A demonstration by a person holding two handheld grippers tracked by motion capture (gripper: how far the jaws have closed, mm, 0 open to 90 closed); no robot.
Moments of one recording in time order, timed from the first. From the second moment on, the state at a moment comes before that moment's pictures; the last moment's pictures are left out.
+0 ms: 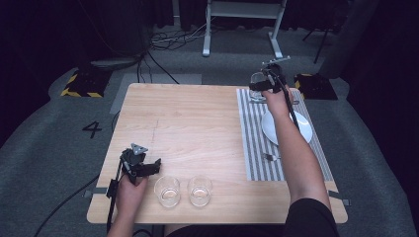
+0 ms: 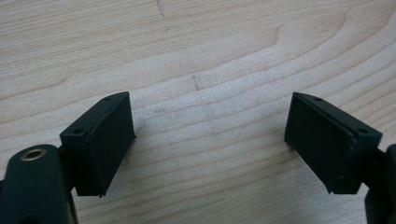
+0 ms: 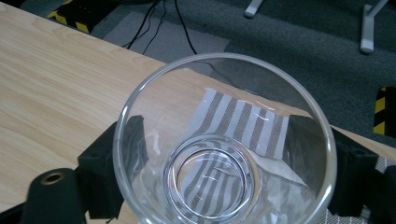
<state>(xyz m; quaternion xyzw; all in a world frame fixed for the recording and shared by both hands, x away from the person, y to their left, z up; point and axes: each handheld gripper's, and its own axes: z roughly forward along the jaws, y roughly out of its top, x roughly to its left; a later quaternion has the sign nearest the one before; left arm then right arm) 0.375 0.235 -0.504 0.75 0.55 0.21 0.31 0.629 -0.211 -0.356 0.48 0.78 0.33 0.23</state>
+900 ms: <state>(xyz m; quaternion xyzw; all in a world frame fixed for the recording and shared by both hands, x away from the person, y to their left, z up) 0.375 0.235 -0.504 0.75 0.55 0.21 0.31 0.646 -0.202 -0.419 0.51 0.78 0.30 0.19</state>
